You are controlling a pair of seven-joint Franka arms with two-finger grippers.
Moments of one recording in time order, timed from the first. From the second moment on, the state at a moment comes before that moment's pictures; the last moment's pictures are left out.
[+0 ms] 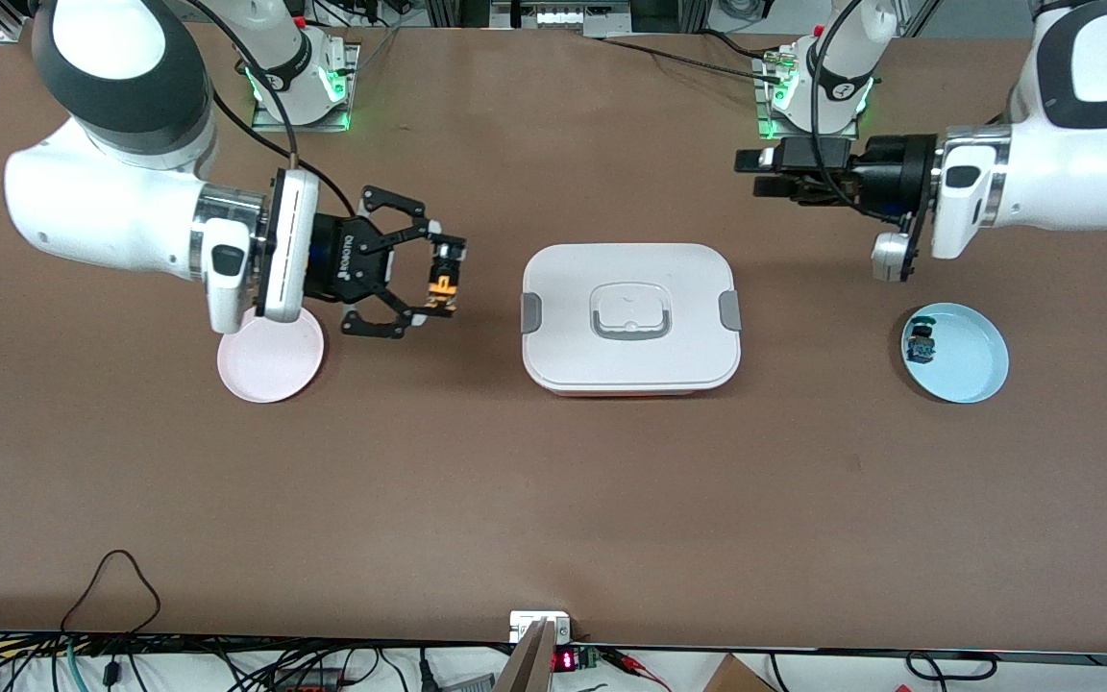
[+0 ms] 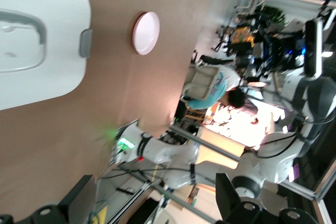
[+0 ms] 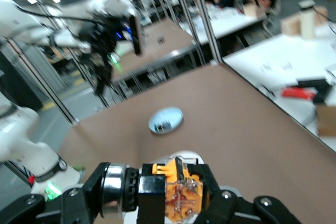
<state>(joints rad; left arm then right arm) -0.03 0.04 -0.12 -1.85 -1.21 1.63 -0.04 0.33 0.27 0.04 -1.61 1.33 2.00 -1.37</state>
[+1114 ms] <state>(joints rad) -0.04 0.08 -0.44 -1.87 -1.71 2.30 0.00 0.43 0.32 0.04 -1.66 1.83 1.91 -1.70</state>
